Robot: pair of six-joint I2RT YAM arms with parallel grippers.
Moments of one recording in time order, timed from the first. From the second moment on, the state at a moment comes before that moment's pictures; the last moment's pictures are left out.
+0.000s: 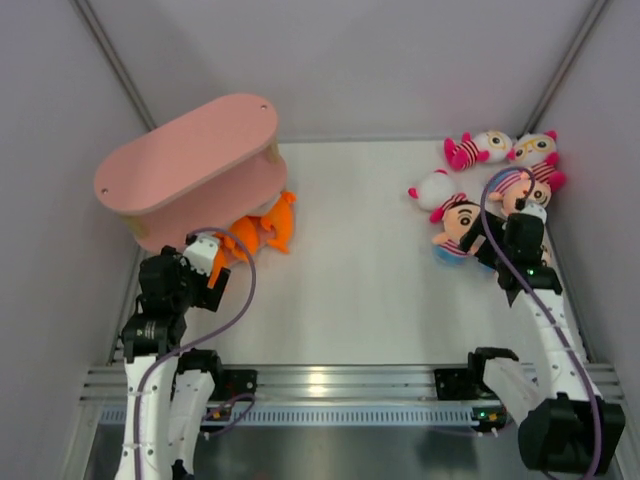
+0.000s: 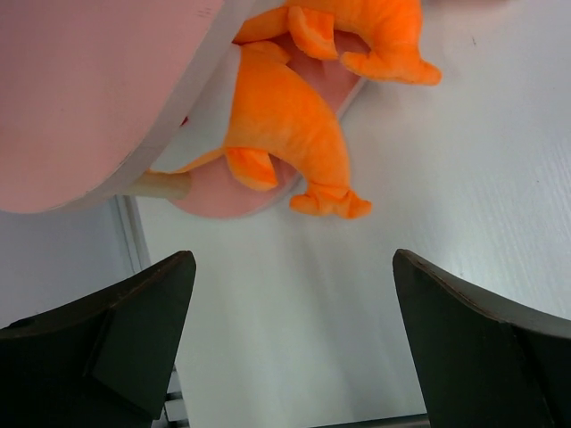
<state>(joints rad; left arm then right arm) 0.06 0.48 0.71 -0.81 0.08 0.45 -0.07 0.79 0.62 -0.44 0.06 0.42</state>
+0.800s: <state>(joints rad) 0.06 0.68 0.75 -0.89 0.24 0.50 -0.03 1.34 0.66 0.02 -0.10 0.41</state>
